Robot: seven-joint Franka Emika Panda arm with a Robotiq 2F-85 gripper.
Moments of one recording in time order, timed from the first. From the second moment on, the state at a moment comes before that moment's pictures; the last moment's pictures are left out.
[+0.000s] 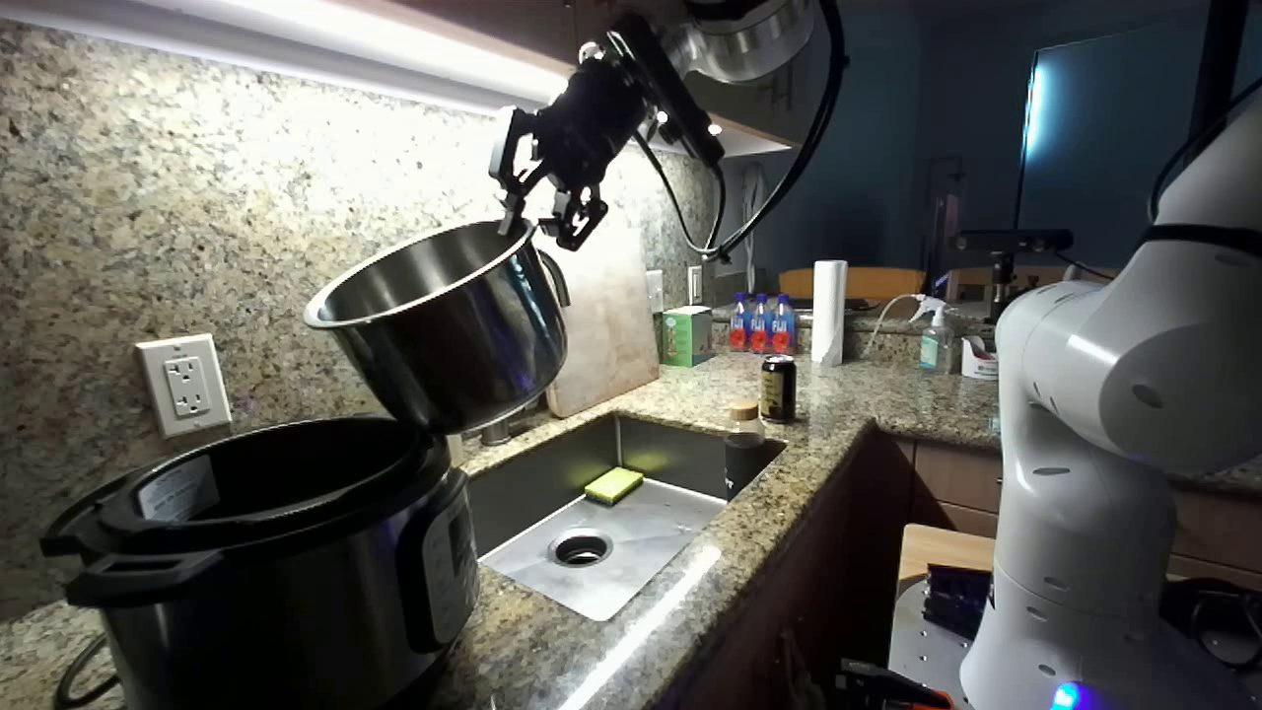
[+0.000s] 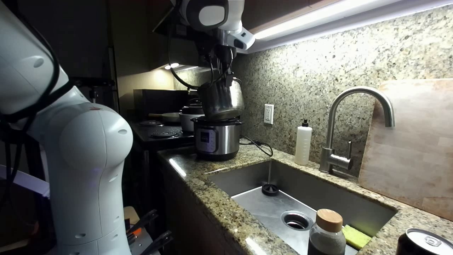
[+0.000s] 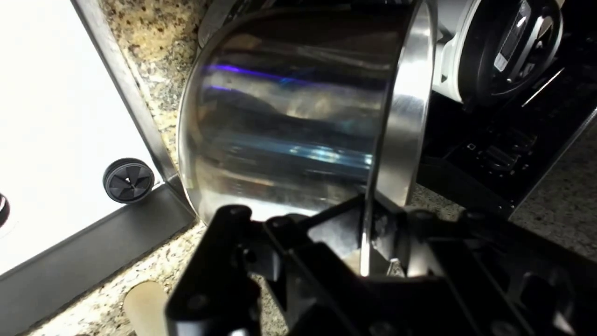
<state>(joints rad) 0.16 -0.62 -0.04 -2.42 0.64 2.25 0.23</state>
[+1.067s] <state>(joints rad) 0.09 -0.65 -0.09 -2.51 0.64 2.24 0.19</state>
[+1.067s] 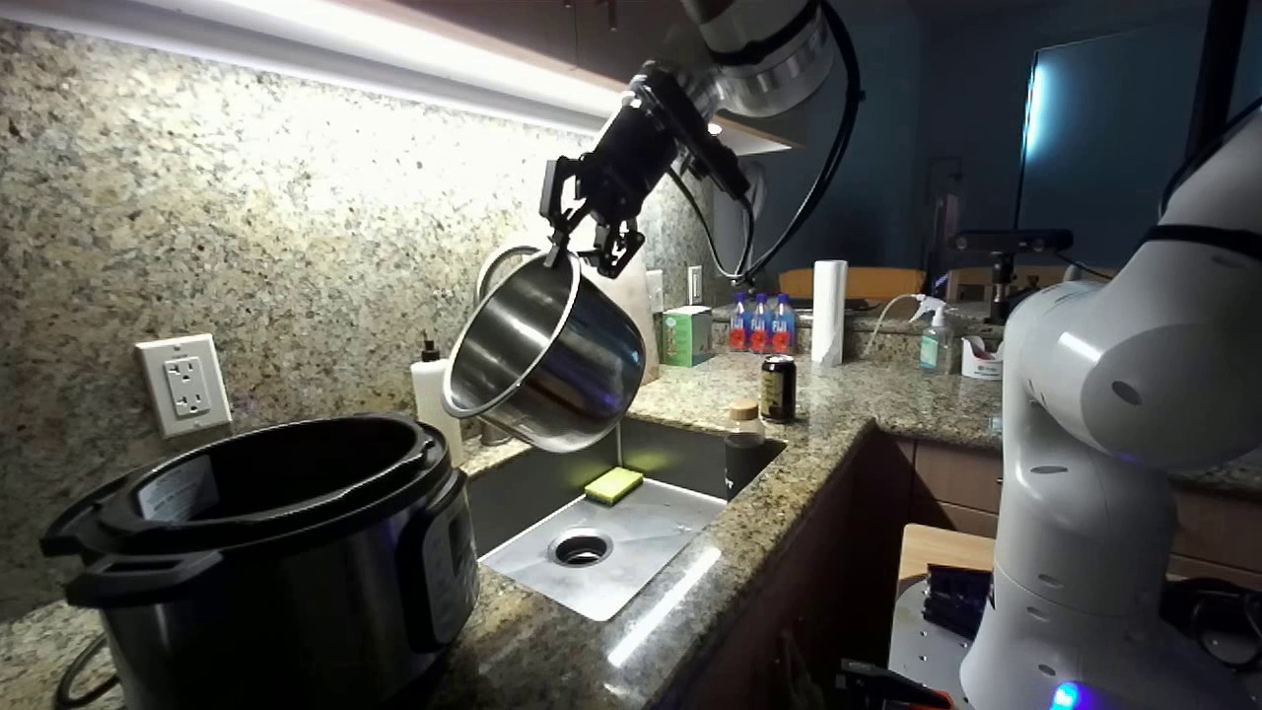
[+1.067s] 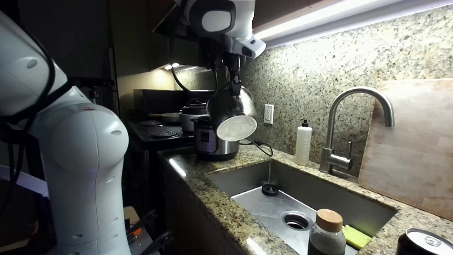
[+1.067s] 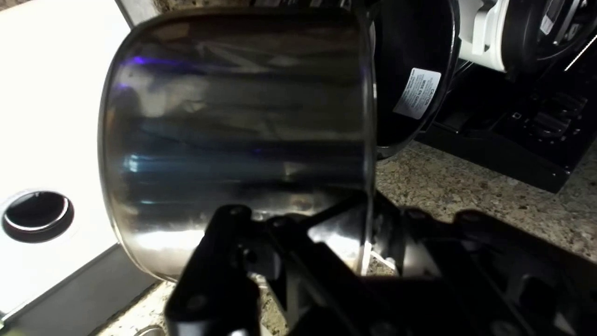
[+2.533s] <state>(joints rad) -0.09 -0.67 -0.26 -2.57 0.51 2.05 0.05</state>
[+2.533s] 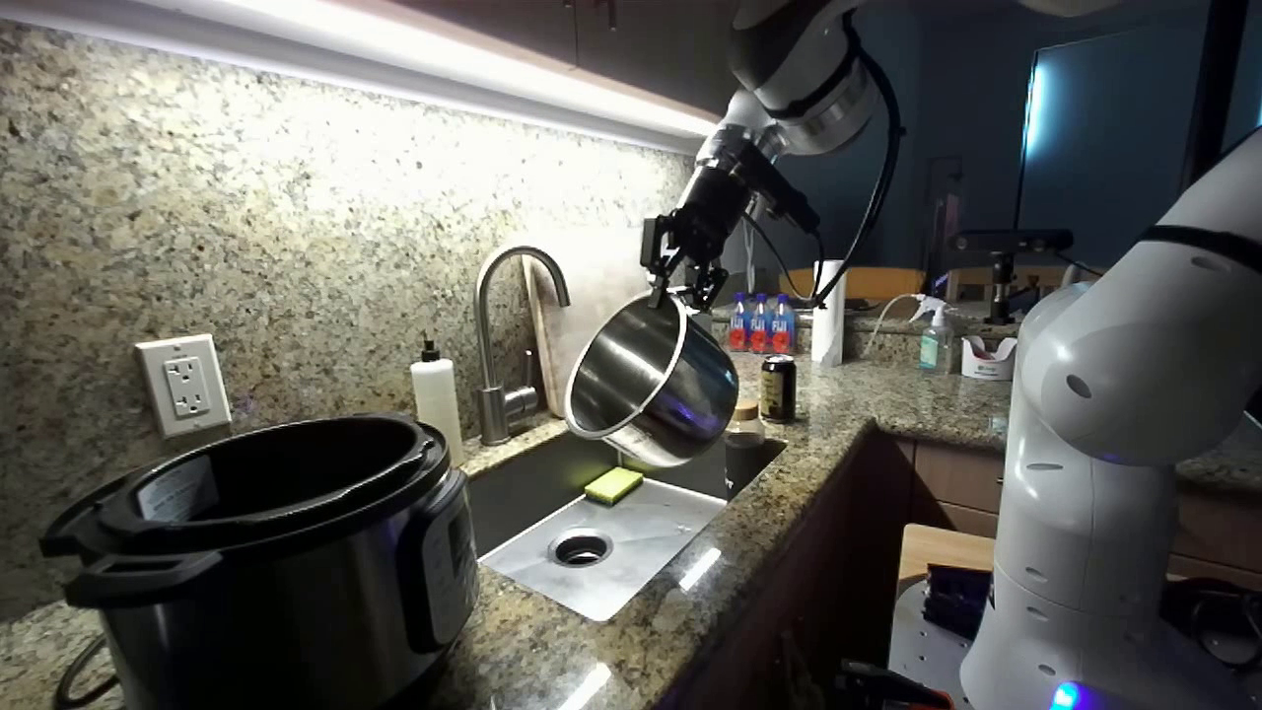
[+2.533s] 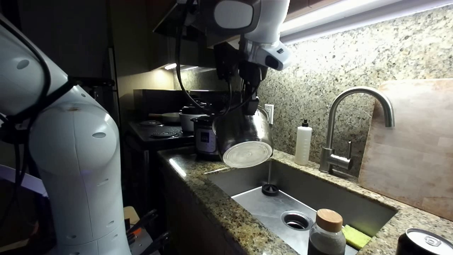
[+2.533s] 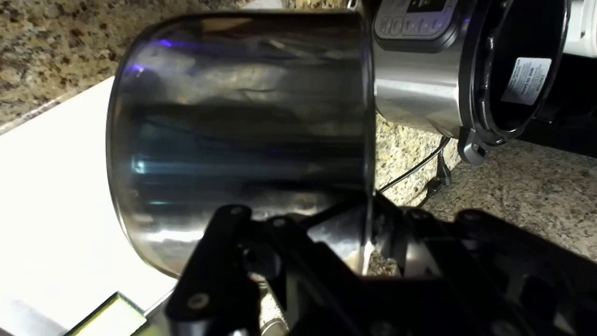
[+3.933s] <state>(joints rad) -0.14 -0.29 -0.36 -2.33 0.50 1.96 -0.14</state>
